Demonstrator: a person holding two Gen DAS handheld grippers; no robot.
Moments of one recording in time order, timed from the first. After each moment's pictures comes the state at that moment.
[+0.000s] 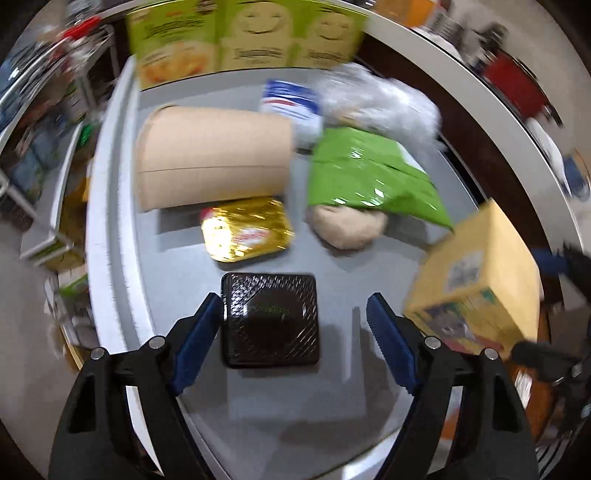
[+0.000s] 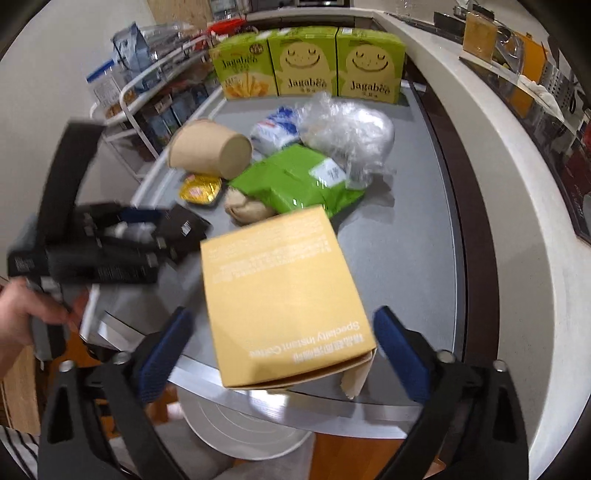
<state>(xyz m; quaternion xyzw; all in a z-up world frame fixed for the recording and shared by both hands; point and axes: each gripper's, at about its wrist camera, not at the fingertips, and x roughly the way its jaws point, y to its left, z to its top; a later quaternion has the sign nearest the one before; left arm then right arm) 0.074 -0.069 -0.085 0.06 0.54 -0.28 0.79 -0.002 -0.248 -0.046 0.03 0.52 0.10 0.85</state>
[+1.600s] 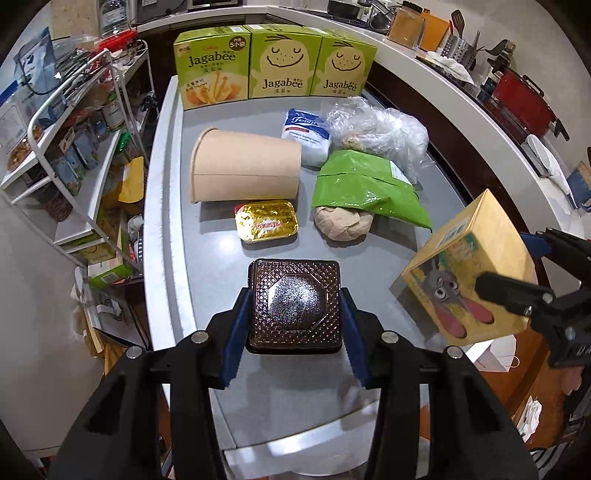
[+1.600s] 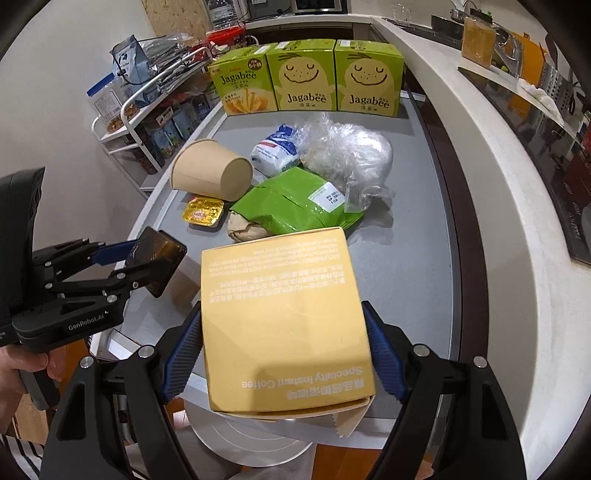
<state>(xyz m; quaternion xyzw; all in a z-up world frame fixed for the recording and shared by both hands) 0.036 -0.055 -0.050 0.05 0.51 -0.22 0.83 0.010 -0.251 -0.032 0.03 0.52 0.10 0.85</state>
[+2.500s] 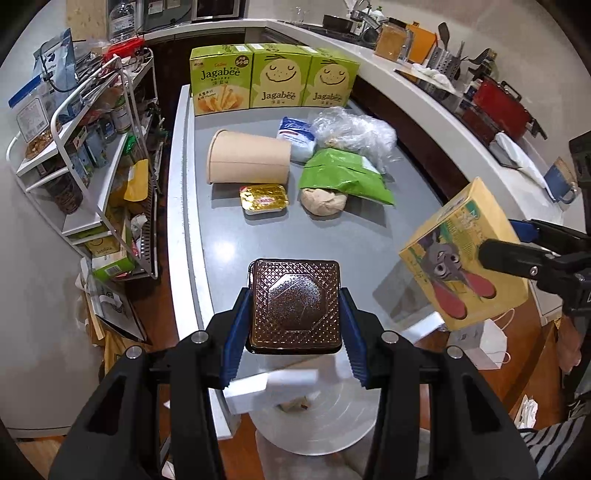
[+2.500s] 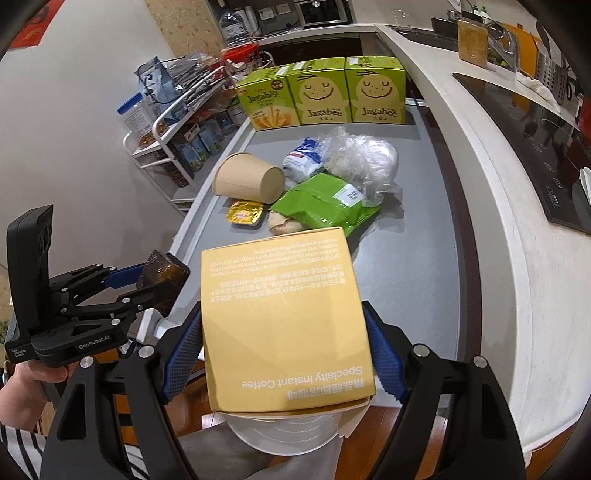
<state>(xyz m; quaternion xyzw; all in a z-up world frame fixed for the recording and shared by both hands) -0.018 -0.034 -0.023 0.04 0.49 -0.23 0.84 -0.031 -0.254 -0.001 0.07 0.50 0.15 0.85</state>
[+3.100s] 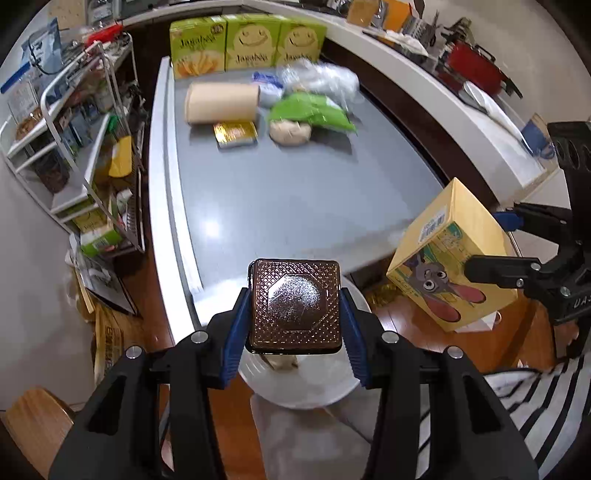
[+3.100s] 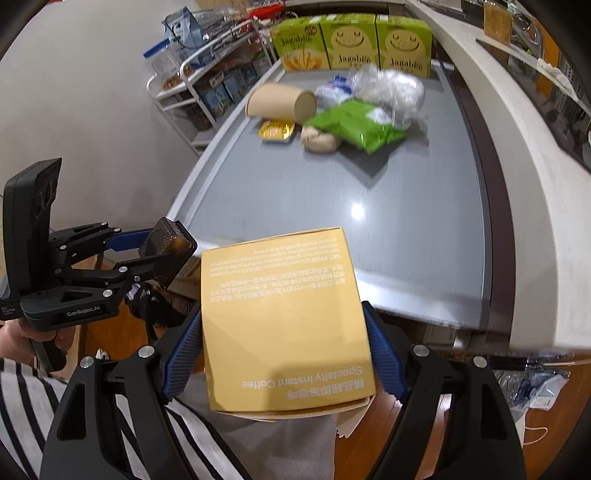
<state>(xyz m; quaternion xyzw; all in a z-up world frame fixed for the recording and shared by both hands) -0.079 -0.029 -0.043 0.06 0.53 -0.26 0.81 -0.094 -0.239 -0.028 0.04 0.56 0.18 0.80</state>
